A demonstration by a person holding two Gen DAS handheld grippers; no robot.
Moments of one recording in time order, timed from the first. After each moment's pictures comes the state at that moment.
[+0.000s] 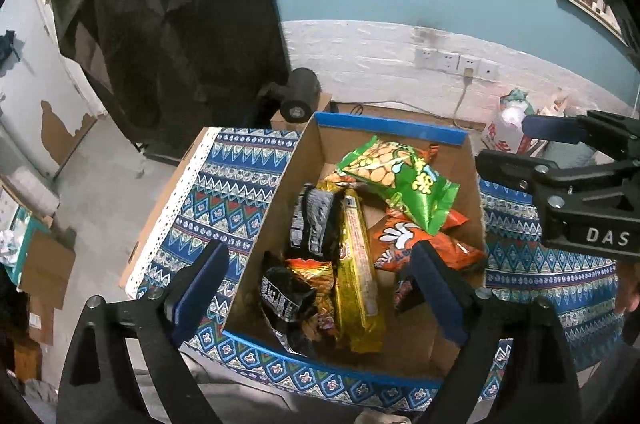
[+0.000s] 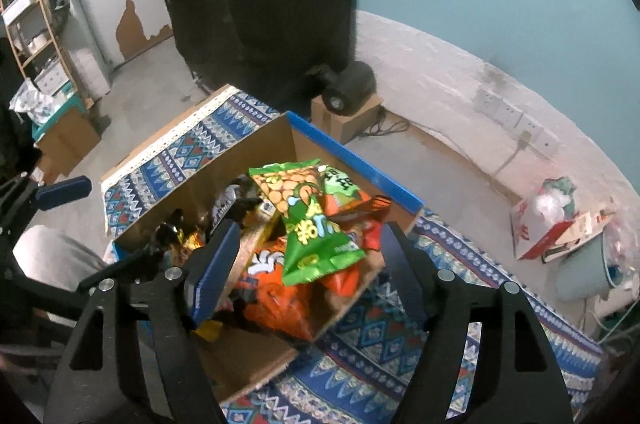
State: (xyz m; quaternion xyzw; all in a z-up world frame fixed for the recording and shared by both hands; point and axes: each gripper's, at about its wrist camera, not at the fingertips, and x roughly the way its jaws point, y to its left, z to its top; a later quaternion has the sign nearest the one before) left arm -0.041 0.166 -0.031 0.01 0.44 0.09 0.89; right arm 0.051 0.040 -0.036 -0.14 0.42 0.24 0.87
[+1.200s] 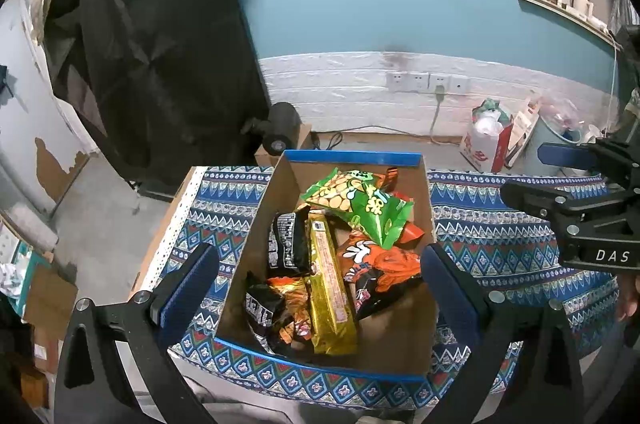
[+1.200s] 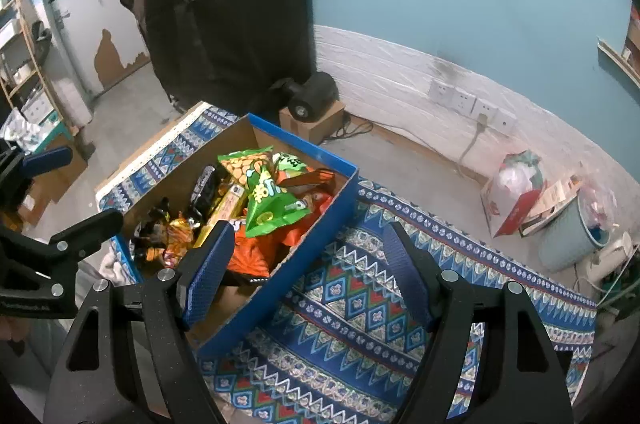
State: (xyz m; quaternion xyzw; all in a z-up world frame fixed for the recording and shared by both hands) left arm -0.062 0.127 0.004 0.04 0.40 0.06 0.91; right arm 0.003 -0.031 -0.015 -0.10 0.39 0.20 0.89
